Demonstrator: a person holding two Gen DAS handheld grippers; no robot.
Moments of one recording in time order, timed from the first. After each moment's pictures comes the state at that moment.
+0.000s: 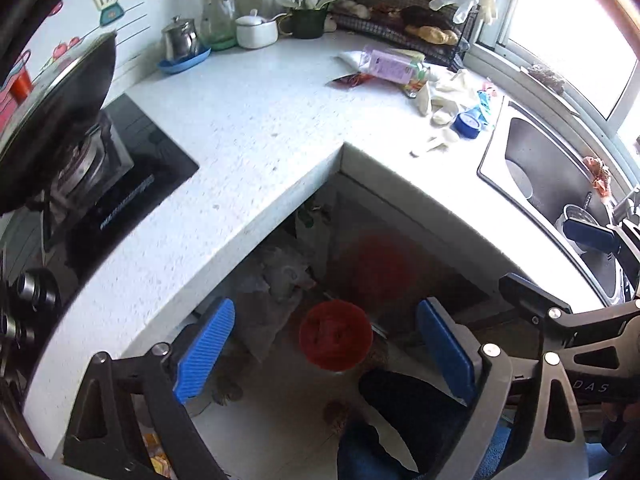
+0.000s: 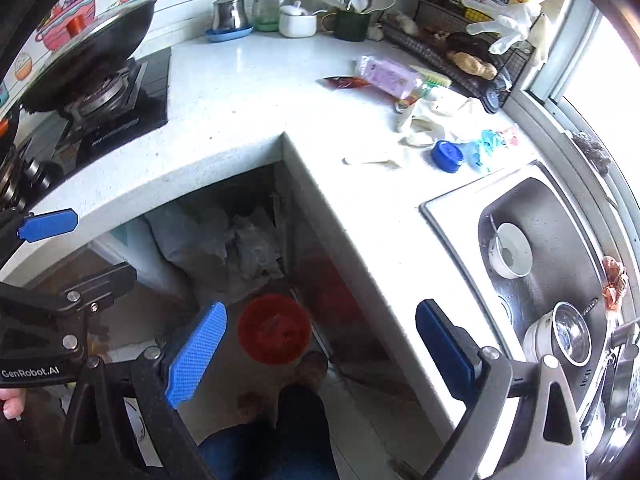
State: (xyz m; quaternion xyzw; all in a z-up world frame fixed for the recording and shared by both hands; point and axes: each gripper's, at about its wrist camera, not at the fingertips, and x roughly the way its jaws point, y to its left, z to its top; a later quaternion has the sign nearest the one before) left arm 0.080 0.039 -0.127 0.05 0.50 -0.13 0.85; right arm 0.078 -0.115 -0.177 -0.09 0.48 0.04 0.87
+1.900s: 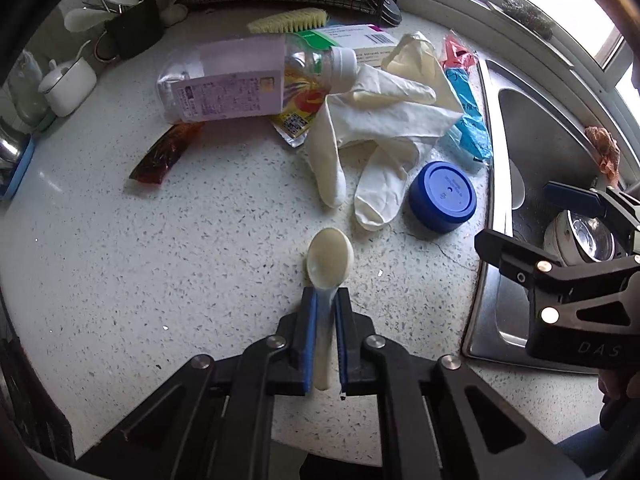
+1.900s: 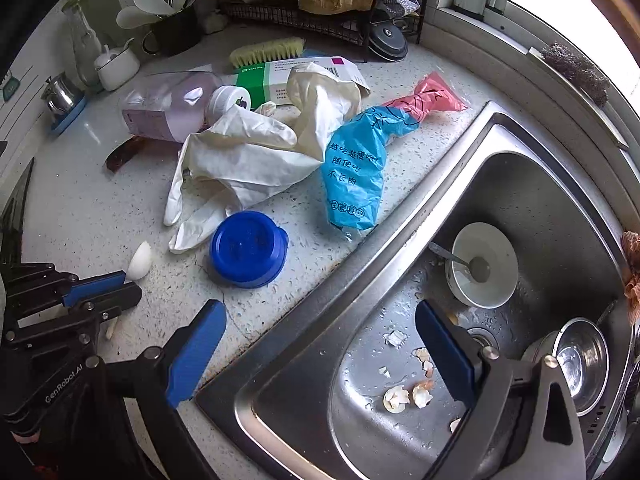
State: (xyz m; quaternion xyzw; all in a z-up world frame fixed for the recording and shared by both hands) left arm 0.294 -0.154 -0.185 0.13 0.56 -0.24 0.78; right arm 0.258 -0.286 -0.185 0.04 0.52 -0.04 0.85
